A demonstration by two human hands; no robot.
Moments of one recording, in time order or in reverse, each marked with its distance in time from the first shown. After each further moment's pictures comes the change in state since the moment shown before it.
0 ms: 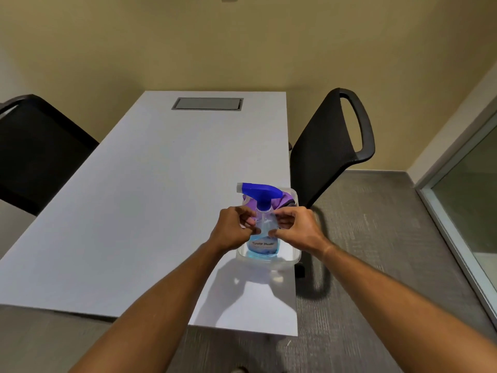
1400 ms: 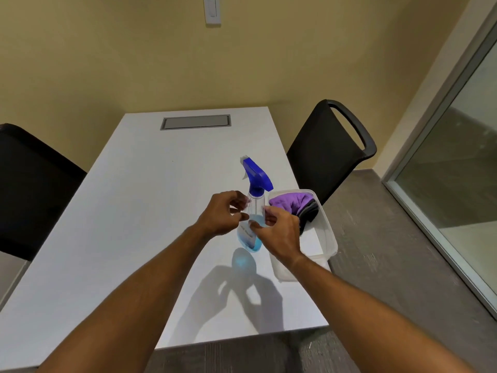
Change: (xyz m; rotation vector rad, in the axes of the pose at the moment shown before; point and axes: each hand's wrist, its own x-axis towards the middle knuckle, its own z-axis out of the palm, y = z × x) left_hand 0.011 -0.052 -0.149 0.060 -0.101 0.287; right_hand -0.005 -0.131 0.149 0.016 0.575 0.079
